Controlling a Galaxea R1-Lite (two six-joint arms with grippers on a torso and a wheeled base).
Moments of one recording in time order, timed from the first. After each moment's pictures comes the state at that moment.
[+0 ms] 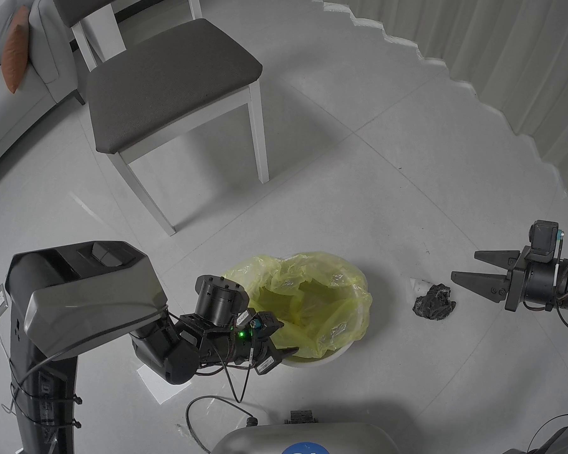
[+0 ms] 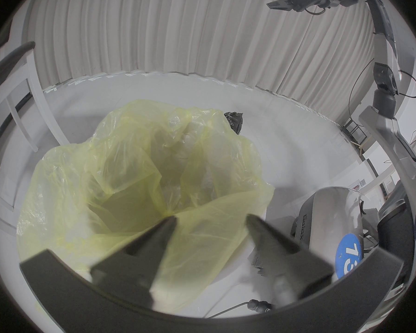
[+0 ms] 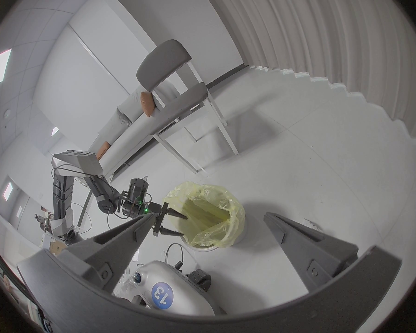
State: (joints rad) left arm -0.56 2.31 -0.85 -0.82 -0.32 0.53; right arm 0.14 1.39 -0.50 -0.54 0.54 0.05
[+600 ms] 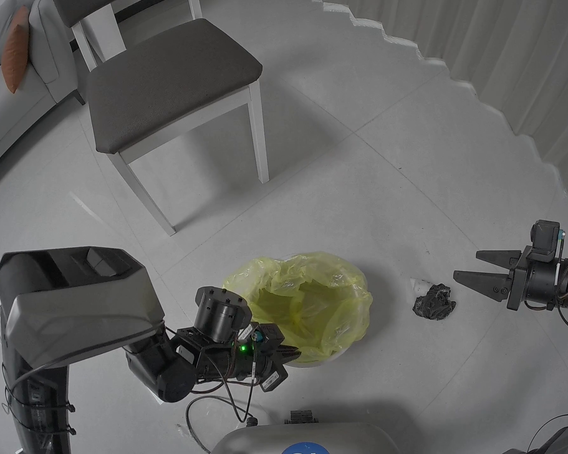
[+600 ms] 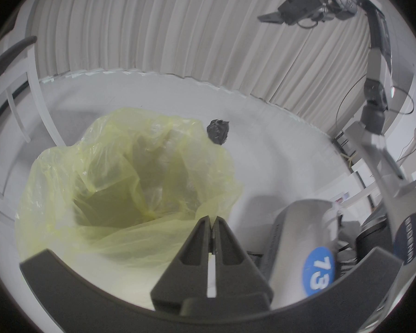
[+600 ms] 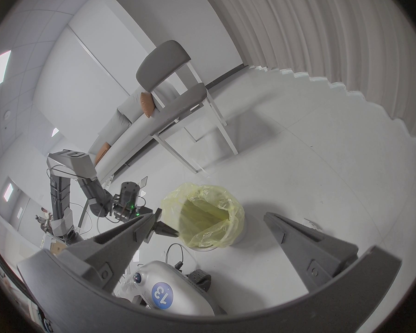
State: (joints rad) left arm -0.63 2.23 -0.70 -0.92 -0.36 0.39; right arm 0.12 1.39 -0.50 -0.54 0.56 0.05
